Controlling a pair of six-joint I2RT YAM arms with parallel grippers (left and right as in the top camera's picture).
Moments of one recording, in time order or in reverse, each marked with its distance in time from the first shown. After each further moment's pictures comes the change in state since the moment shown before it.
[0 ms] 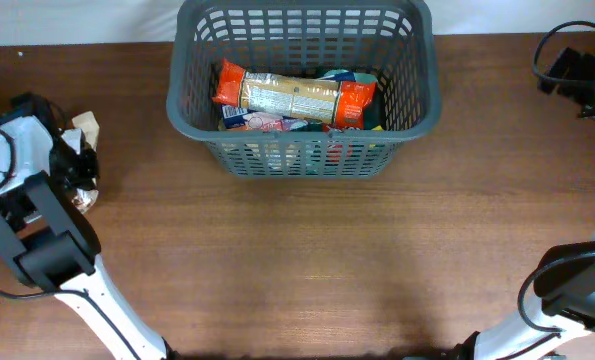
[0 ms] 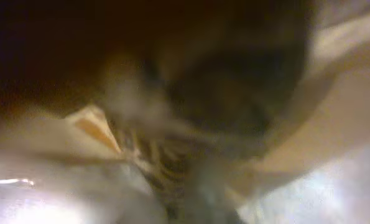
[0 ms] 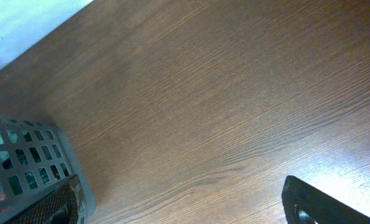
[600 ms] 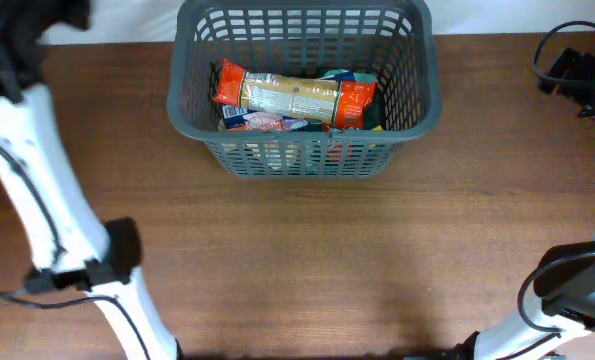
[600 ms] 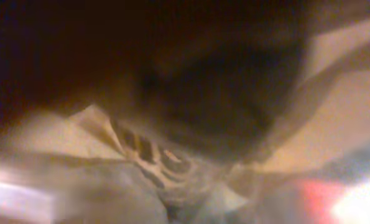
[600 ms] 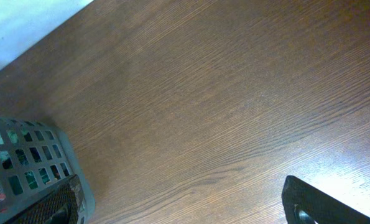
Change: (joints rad) left arm -0.345 -0.134 1.160 -0.127 0.392 0.292; right arm 0.000 0.000 0.000 0.000 0.000 0.000
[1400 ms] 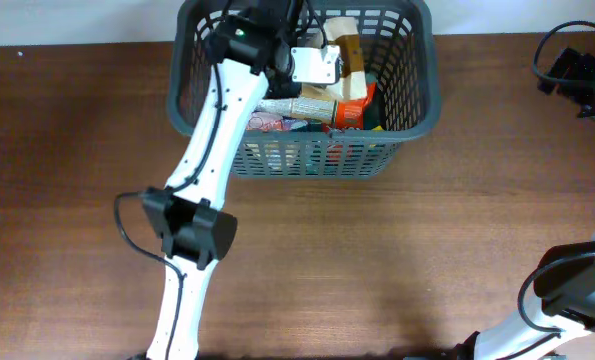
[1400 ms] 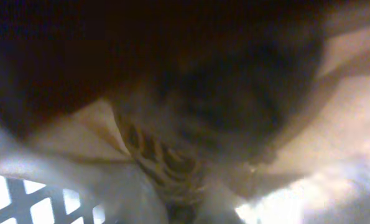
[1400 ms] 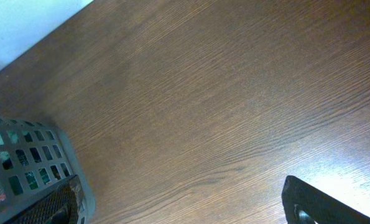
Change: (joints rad) left arm -0.542 0.248 -0.358 -0.034 -0.365 0.693; right arm 0.000 0.000 0.000 0.000 0.000 0.002
